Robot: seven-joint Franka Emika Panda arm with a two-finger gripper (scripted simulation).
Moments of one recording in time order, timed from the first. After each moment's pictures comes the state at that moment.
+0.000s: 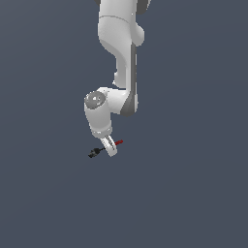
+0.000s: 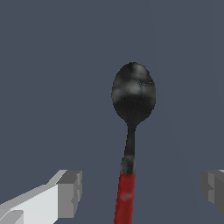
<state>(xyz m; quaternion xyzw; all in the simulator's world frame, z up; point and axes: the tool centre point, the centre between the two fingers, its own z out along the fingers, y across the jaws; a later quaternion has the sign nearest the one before) -0.016 -0.095 0.051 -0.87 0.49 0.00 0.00</state>
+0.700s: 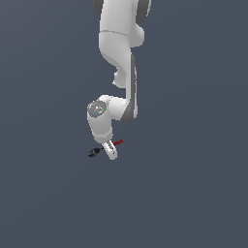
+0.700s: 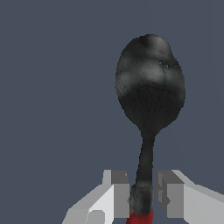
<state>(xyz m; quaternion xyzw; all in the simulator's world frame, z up) -0.016 -0.095 0.011 -0.87 0.49 0.00 0.00</state>
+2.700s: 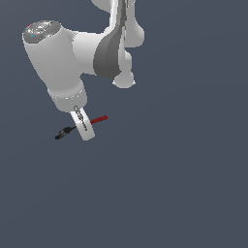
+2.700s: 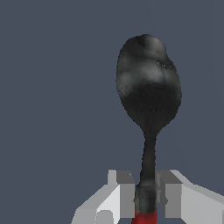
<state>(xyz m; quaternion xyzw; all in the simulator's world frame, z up) 0.024 -0.151 0.247 -0.87 0.49 0.00 0.00</state>
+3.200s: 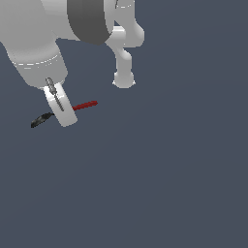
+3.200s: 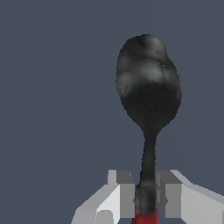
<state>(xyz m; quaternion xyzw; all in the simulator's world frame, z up) 0.042 -0.172 0.338 -0.87 0.49 0.00 0.00</state>
